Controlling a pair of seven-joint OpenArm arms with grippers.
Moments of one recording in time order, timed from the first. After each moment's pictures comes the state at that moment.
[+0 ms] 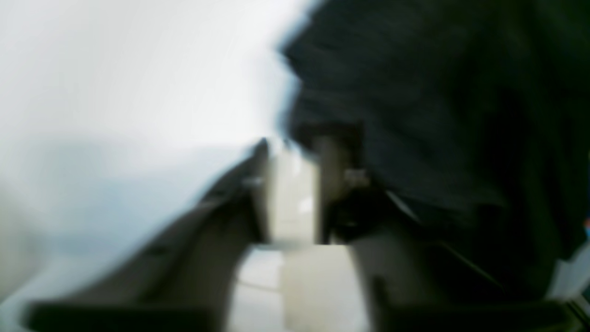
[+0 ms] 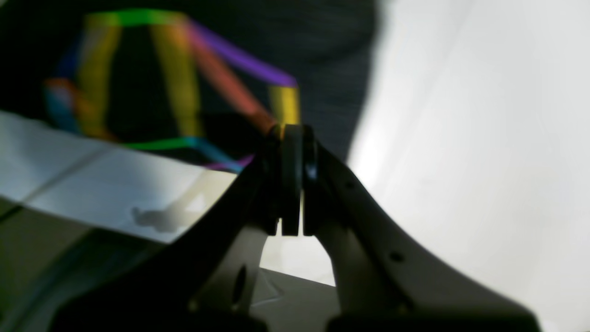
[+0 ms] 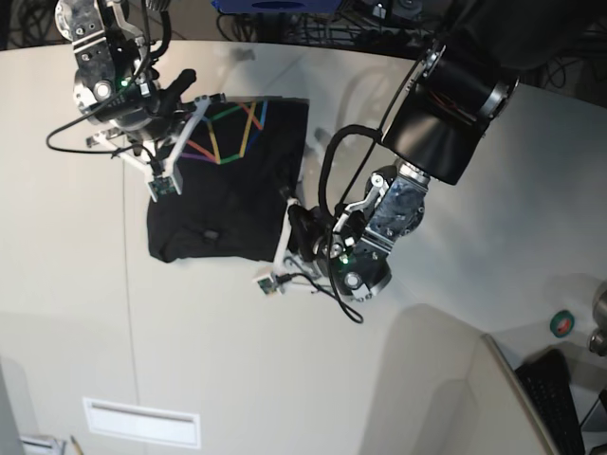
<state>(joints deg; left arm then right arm) -22.2 -3.8 29.9 63.6 -5.3 -34.5 57.4 -19.9 9.5 -13.4 108.0 2.4 -0.4 -62.3</state>
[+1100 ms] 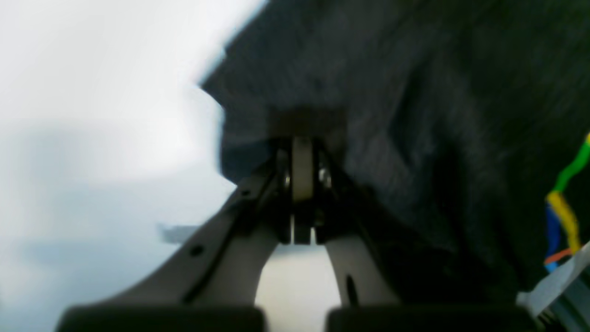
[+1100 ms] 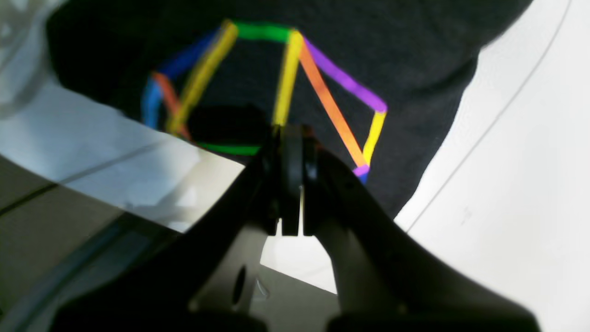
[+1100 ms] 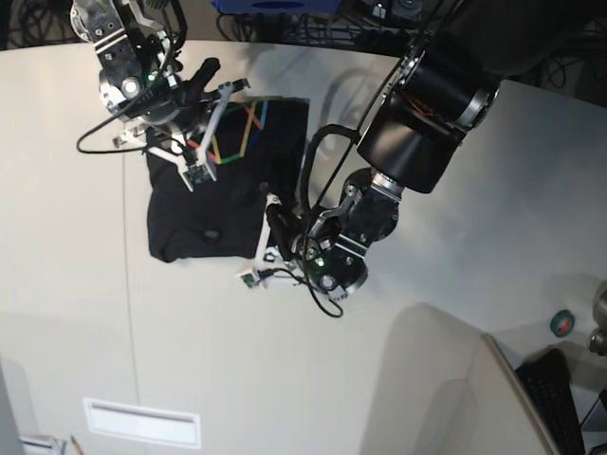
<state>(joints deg) -24.6 1.0 29.8 53.1 -4.7 -34.2 55.2 -18.1 10.9 -21.4 104.1 2.1 -0.4 -62.2</state>
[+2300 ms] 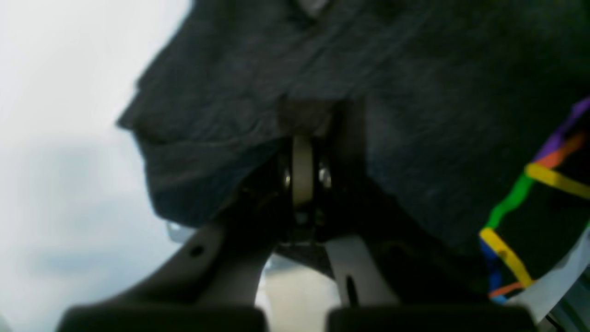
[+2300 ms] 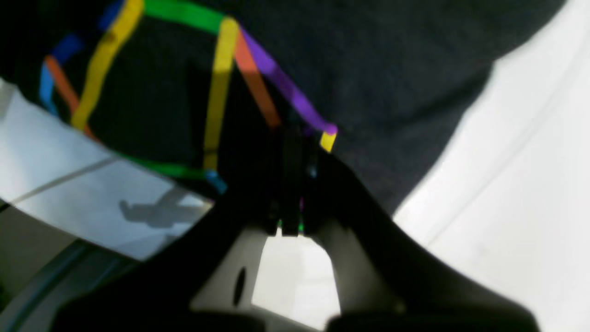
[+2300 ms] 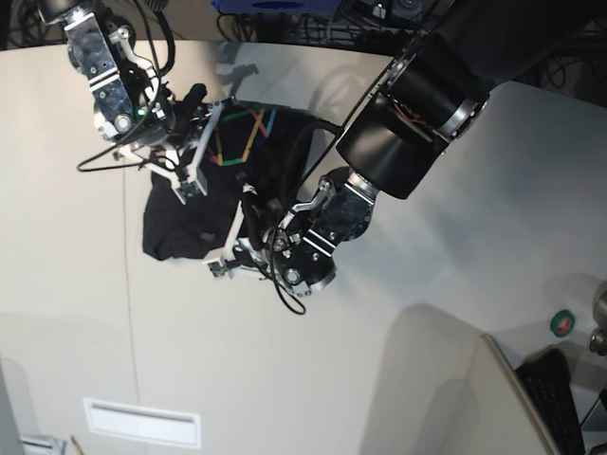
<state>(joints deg) -26.5 3.4 37.0 50.9 -4.9 -34.3 51.4 -11.6 12.3 -19.8 91.5 9.5 3.2 -56.9</state>
